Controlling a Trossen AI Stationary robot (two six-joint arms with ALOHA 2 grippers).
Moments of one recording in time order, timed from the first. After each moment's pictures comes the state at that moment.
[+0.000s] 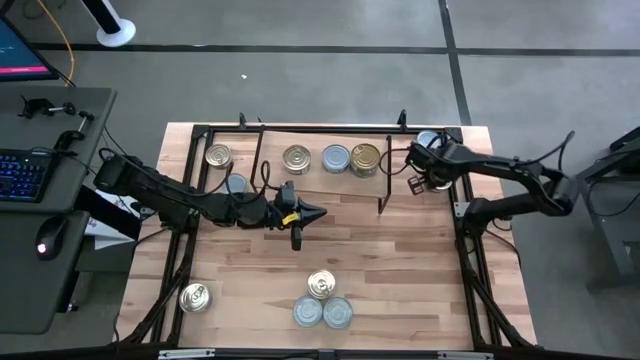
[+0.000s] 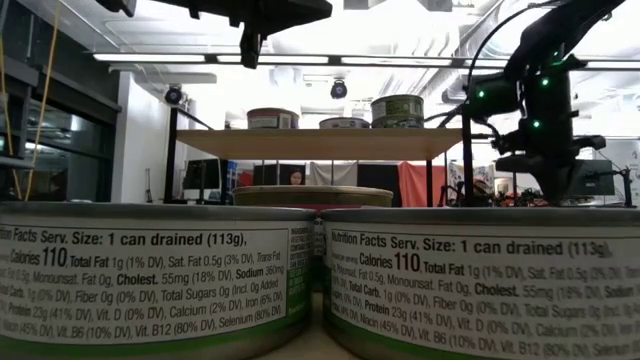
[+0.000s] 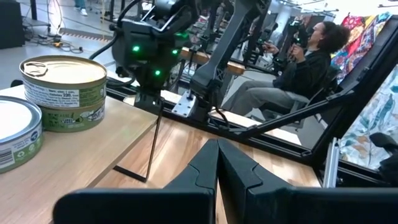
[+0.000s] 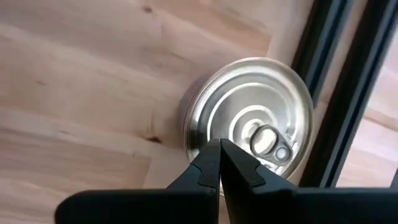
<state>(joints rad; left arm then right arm) -0.21 1.43 0.79 0.53 -0.36 -0.31 -0.63 1.24 0.67 -0.99 0.33 0.57</state>
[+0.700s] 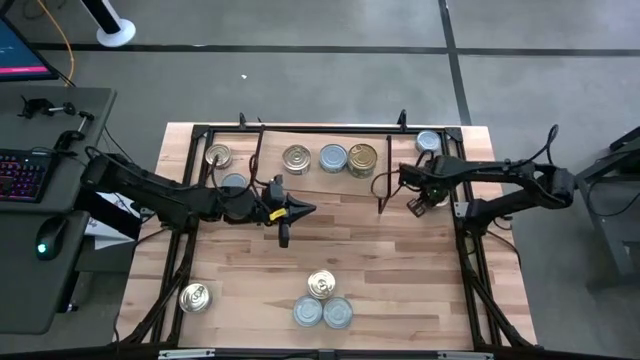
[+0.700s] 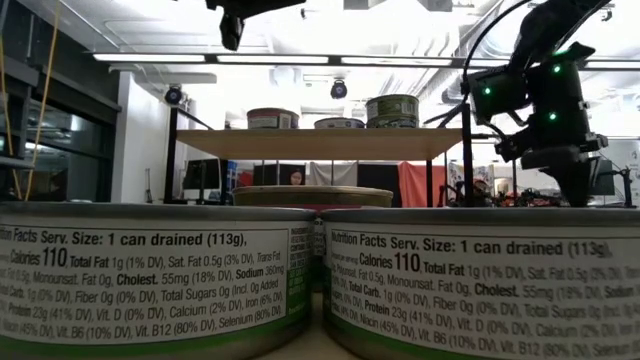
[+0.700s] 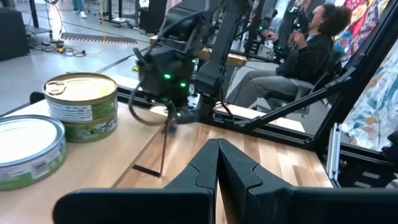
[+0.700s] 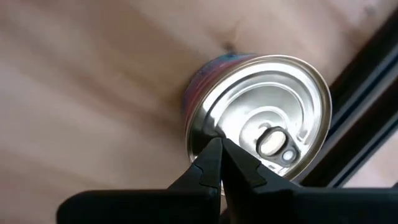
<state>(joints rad) -0.21 1.28 0.79 0.34 -0.35 -0.24 -0.38 1.29 0.68 -1.11 0.16 0.55</state>
